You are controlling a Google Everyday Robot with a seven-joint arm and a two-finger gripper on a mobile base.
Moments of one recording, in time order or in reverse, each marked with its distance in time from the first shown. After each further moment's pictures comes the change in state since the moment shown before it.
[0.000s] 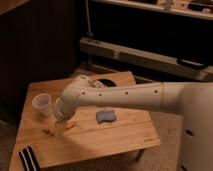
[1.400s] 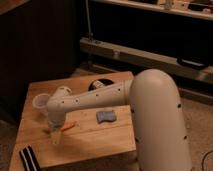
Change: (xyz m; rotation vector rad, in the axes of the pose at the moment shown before) arm -0.029 -0.005 0.113 0.140 -0.168 0.069
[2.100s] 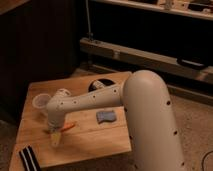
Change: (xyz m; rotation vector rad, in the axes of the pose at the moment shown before) arm -0.003 0.003 0.024 0.031 -0.004 0.021
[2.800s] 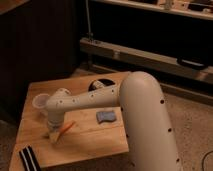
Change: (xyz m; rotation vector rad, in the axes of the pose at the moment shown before) arm 0.006 -0.001 0.008 0.059 0.019 -0.012
